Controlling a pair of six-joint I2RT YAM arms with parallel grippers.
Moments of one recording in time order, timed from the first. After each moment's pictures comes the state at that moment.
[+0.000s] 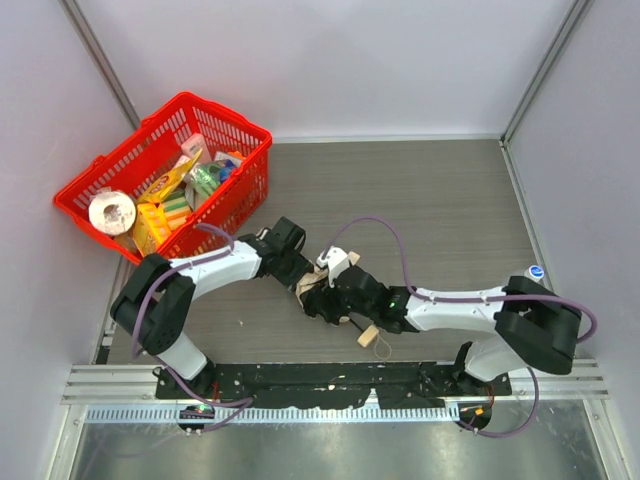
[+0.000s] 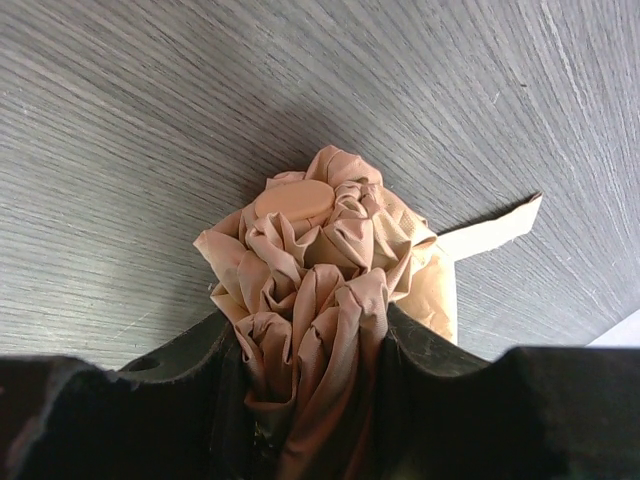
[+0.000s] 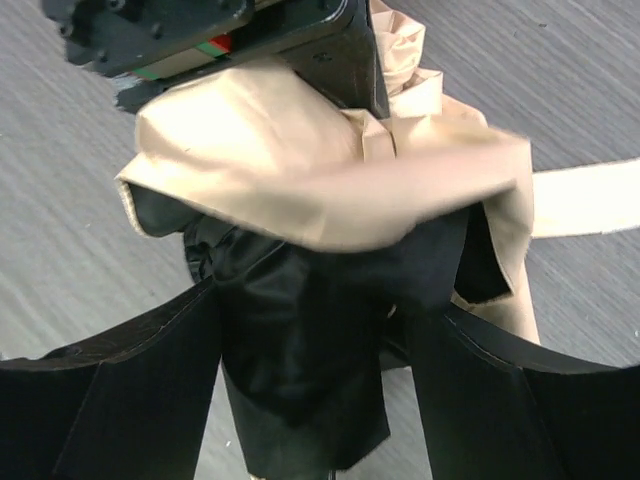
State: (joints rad) left arm -0.67 1.60 0.91 -0.43 -0.03 -1.48; right arm 1.08 1.39 0.61 0.17 0.20 0.26
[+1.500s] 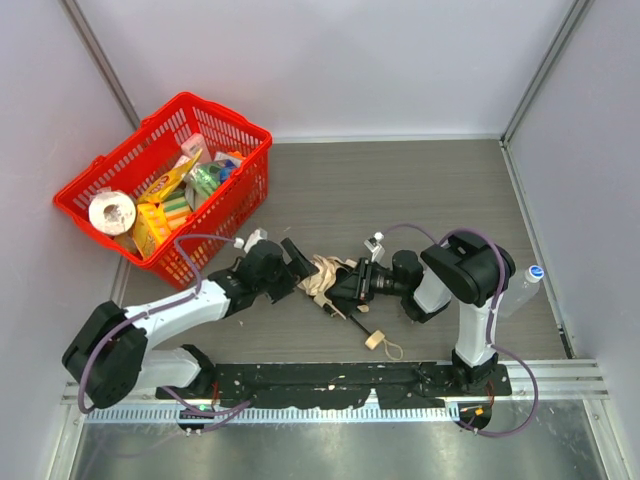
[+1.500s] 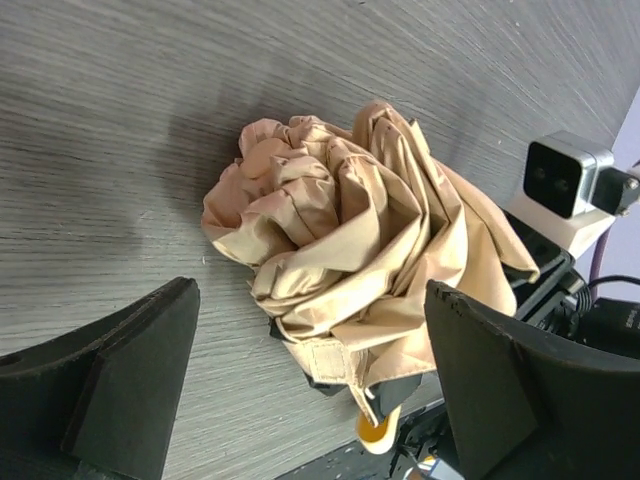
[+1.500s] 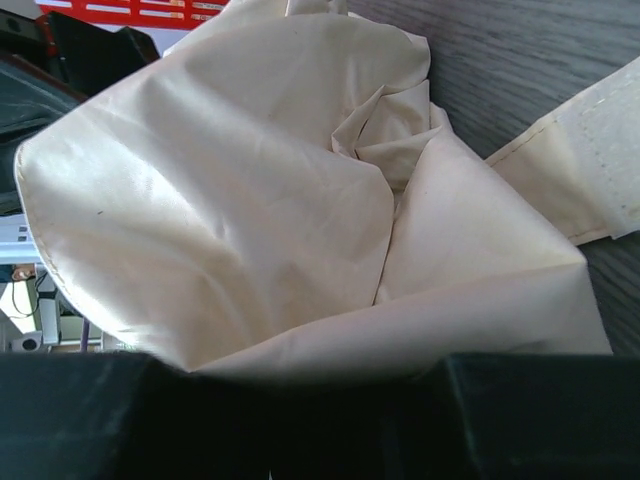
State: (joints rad) left arm -0.72 1.22 0.58 -0.08 -0.09 -1.21; right arm 0.55 1.95 0.35 1.31 -0.73 1.00
